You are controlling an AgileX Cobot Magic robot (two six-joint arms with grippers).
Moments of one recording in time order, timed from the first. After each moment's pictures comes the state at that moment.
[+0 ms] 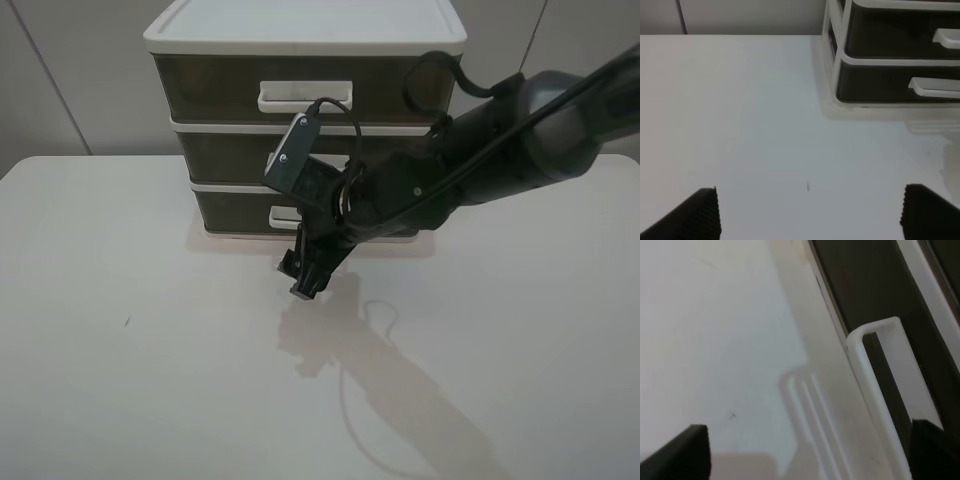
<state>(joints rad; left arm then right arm) -0.06 -0.01 -0.51 -0.07 1.06 0.00 0.71 1.91 -1.00 -0.06 0.04 -0.48</state>
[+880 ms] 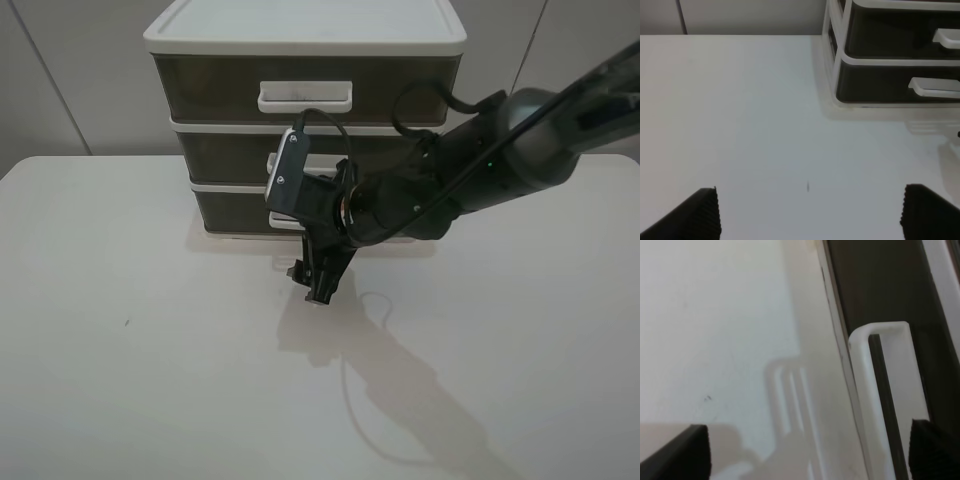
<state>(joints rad) -0.06 -0.01 -0.51 -0.07 1.06 0.00 0.69 1.96 -1.00 -0.25 -0.02 -0.48</state>
